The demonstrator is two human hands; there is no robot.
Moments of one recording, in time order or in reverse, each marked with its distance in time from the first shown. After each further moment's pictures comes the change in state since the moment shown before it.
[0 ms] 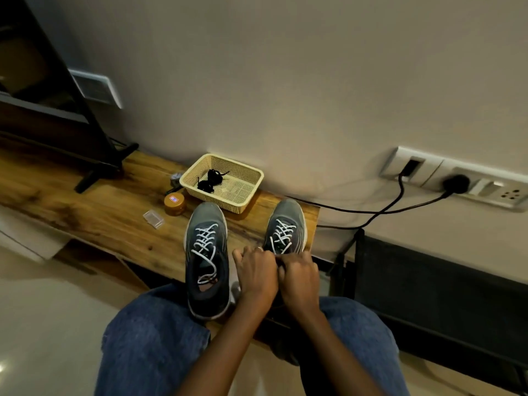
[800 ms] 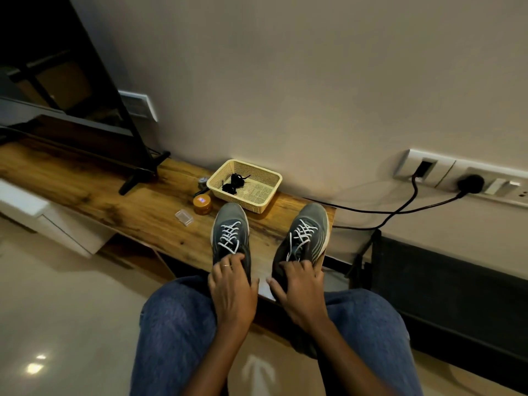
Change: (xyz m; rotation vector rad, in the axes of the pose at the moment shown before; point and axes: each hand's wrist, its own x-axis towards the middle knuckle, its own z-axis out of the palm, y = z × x) left_hand -0.072 -0.066 -0.004 -0.160 0.220 -0.240; right_hand -0.044 -0.009 0.008 -0.101 -0.050 -0.160
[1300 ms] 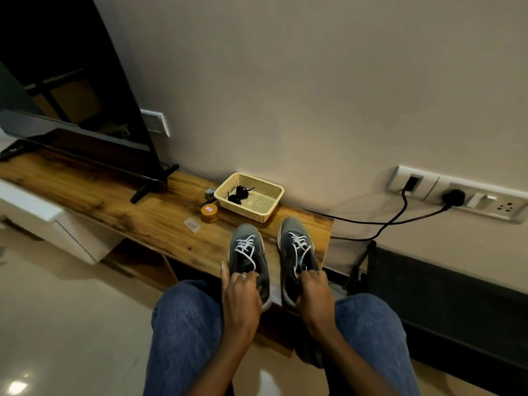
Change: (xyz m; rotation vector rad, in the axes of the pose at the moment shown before) left_hand -0.024 -0.006 -0.016 -0.014 0.032 0.194; right_hand -0.021 -0.004 -0.029 0.068 -0.029 0.131
